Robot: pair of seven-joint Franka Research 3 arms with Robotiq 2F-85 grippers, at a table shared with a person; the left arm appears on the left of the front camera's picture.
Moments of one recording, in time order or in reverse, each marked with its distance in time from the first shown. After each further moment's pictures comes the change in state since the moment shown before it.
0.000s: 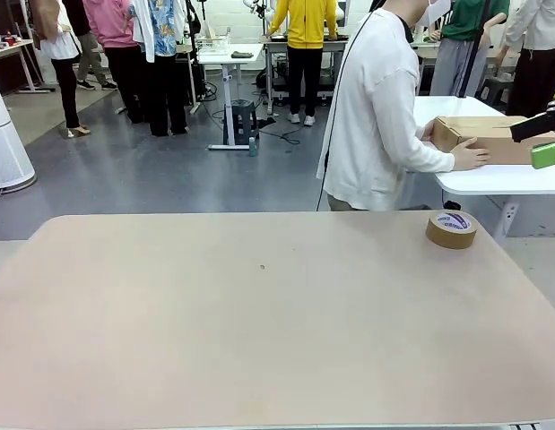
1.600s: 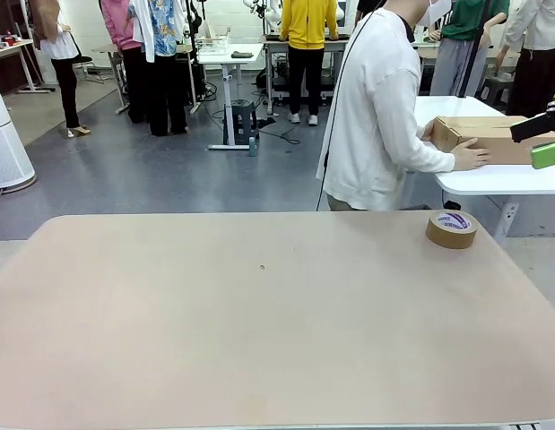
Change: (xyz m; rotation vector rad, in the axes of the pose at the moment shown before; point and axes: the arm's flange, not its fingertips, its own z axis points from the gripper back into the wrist) left arm 0.000 0.000 0.000 0.000 0.000 0.000; right arm 0.000 -0.001 0.000 0.001 0.001 -0.001
